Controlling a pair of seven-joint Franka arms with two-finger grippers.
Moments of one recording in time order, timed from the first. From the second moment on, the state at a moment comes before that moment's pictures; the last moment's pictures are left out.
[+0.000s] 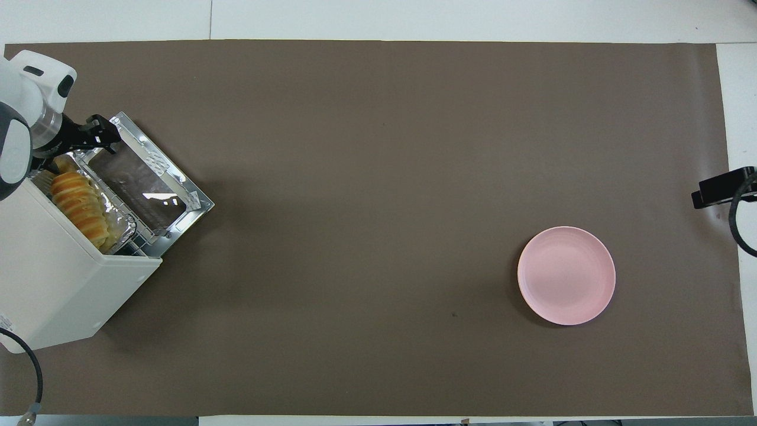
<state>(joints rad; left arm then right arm) -0.02 0.26 0.00 -1.67 0.23 1.90 -0.48 -0.10 -0.03 0.02 -1.57 -0.01 1.46 -0.14</state>
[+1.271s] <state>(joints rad) -0.02 0.26 0.00 -1.85 0.25 2.05 -0.74 -0.10 -0.03 0.02 -1.57 -0.01 1.46 -0.14</state>
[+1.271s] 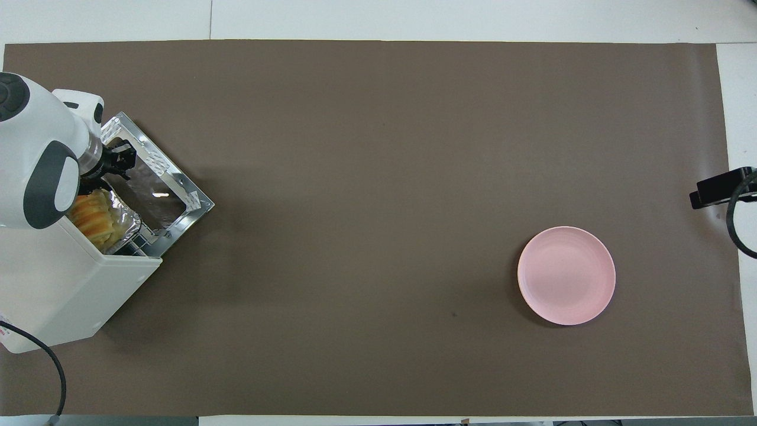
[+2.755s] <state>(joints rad) -0.74 0.53 -0.03 -1.49 0.20 2.01 -0.61 -0.10 -0.03 0.02 -1.58 -0.01 1.46 -0.14</state>
